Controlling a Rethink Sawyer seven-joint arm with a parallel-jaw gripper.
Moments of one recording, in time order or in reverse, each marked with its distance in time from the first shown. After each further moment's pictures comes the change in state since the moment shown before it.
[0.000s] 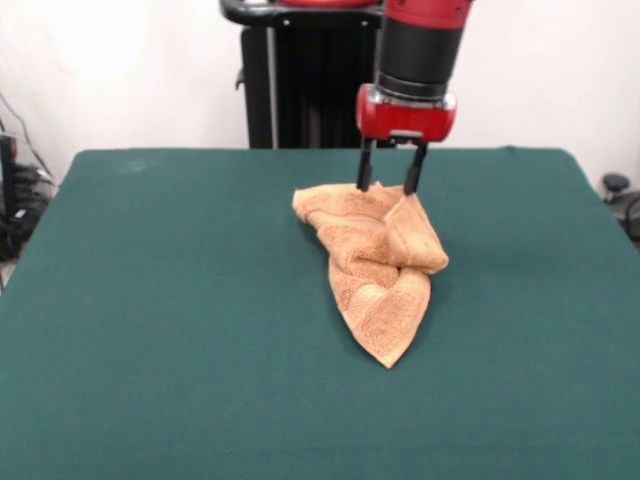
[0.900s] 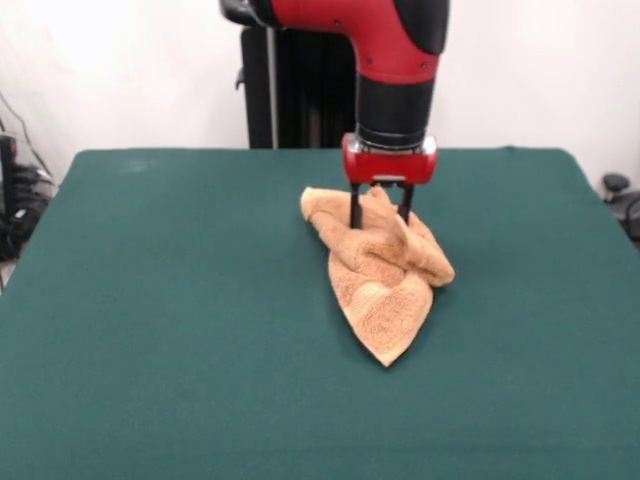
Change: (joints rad) arm -0.159 0.107 0.139 -0.014 0.000 -0.070 0.000
